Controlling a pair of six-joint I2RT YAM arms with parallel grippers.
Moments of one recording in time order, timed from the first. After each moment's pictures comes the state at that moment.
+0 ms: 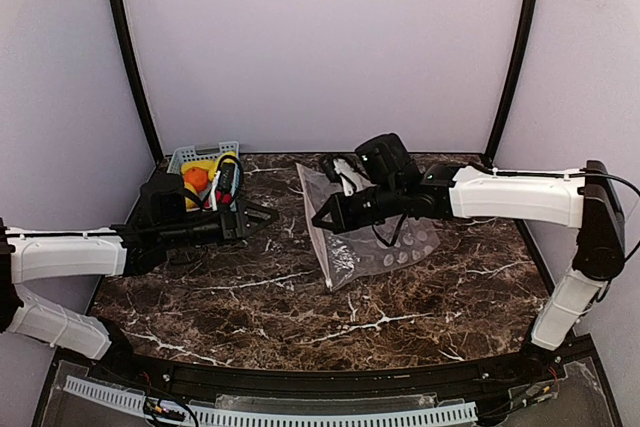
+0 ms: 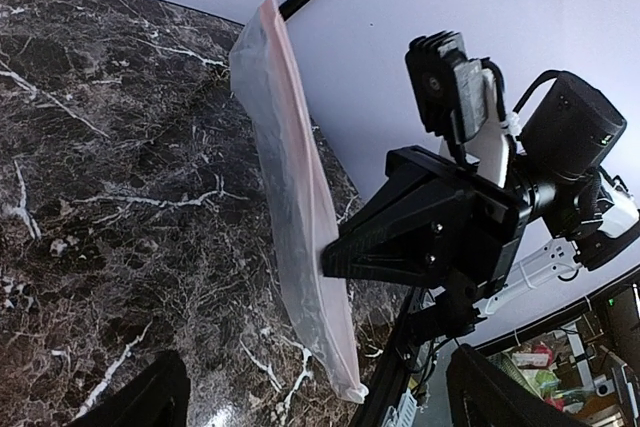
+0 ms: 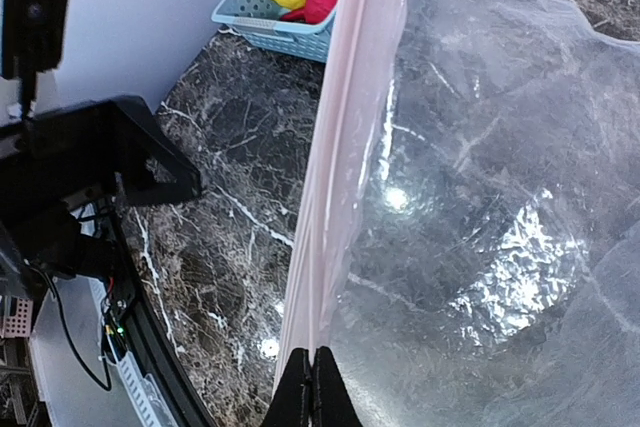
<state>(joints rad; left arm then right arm) -0.63 1.20 0.59 0.38 0.49 -0.76 0.91 1.69 1.29 -0.27 -0.27 0.45</state>
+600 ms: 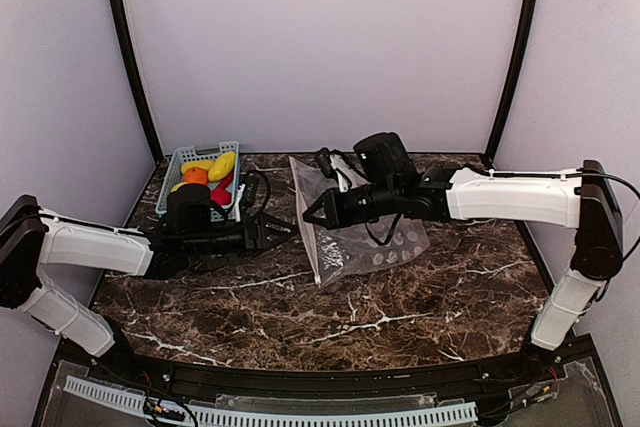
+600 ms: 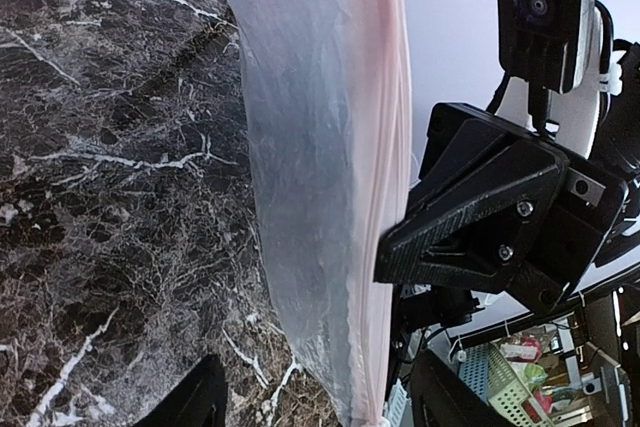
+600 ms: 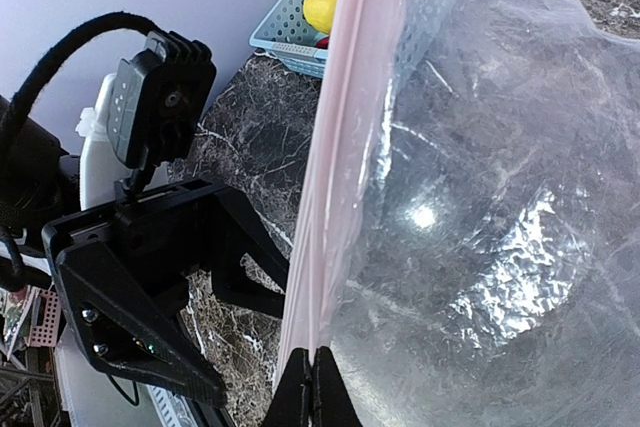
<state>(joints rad) -0.72 1.39 0.59 0.54 0.48 -0.85 0.93 1.70 1.29 -0.15 -0.32 0.50</state>
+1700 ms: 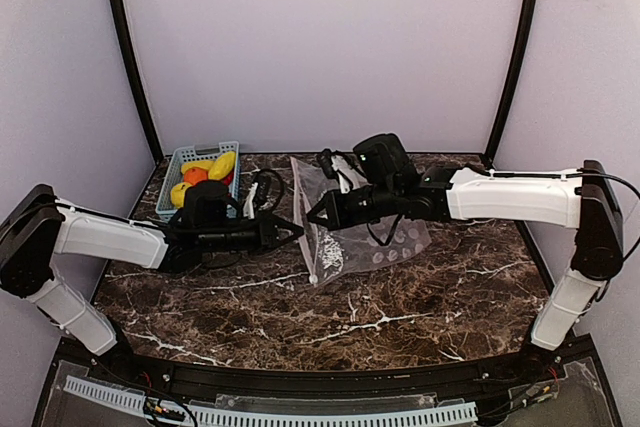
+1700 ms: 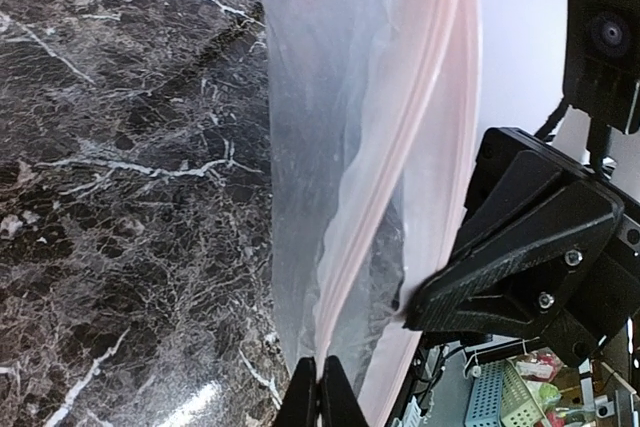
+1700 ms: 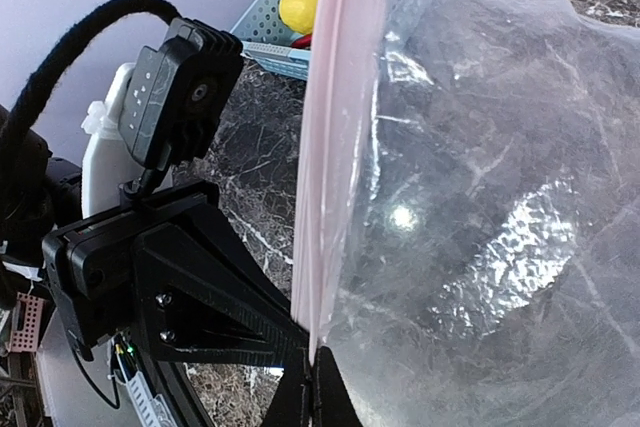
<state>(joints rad) -0.74 1.50 0.69 0.50 0.42 -0.85 0.93 1.70 1.29 -0.17 -0.27 0.48</state>
